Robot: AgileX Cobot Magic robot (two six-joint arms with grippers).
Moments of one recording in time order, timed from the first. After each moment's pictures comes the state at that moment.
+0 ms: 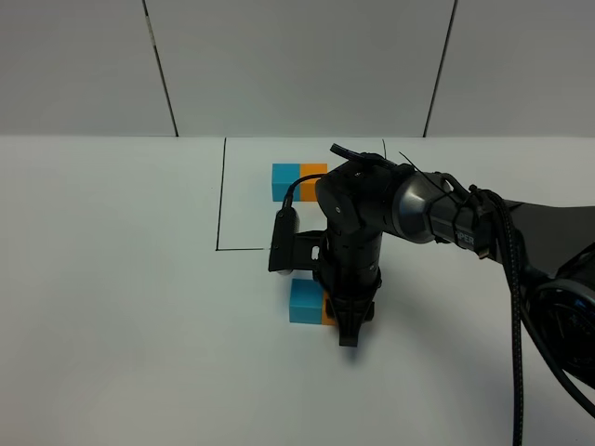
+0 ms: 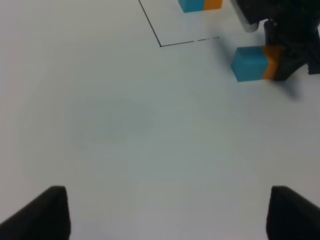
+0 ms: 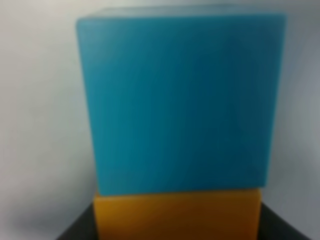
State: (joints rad) left arm 0.05 -0.01 -0.51 -0.30 1.09 0.27; right arm 0.60 2.31 -1.71 -0.05 0.98 -0.96
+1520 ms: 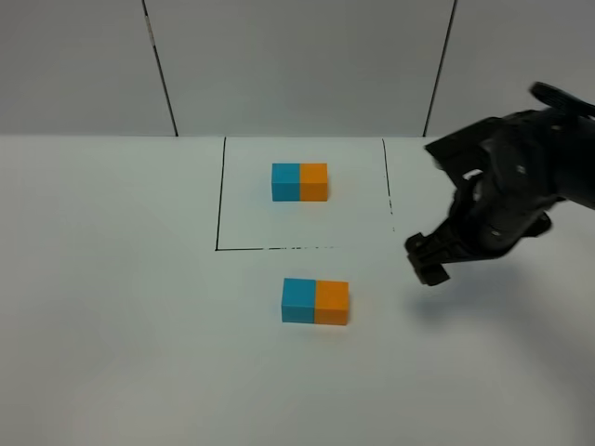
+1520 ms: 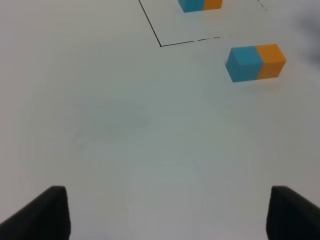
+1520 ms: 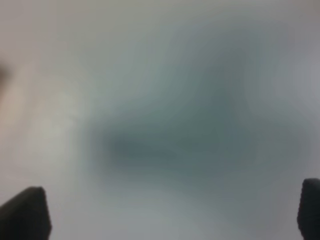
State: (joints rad) left arm 0.05 -0.01 -0.51 -0.30 1.09 0.27; right arm 0.32 1.76 -1.20 -0.09 0.71 -0.12
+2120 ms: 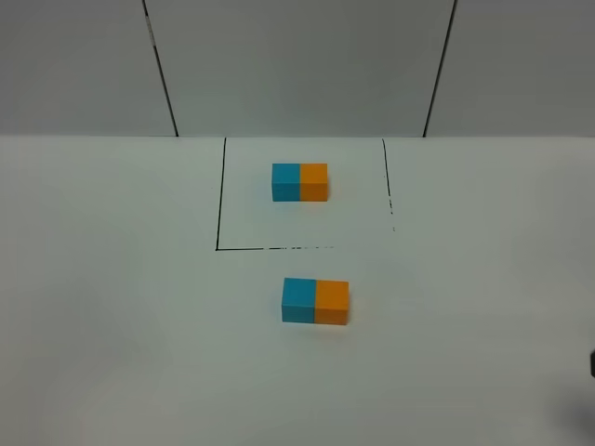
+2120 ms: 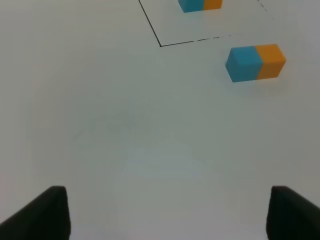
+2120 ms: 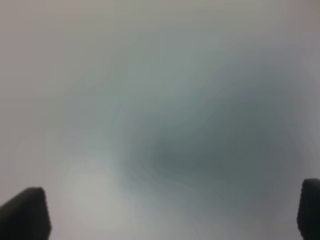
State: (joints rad) left arm 0.05 -0.01 -0.51 -0.30 1.09 0.27; right arm 0.01 0.95 -0.57 -0.07 0.77 0.06
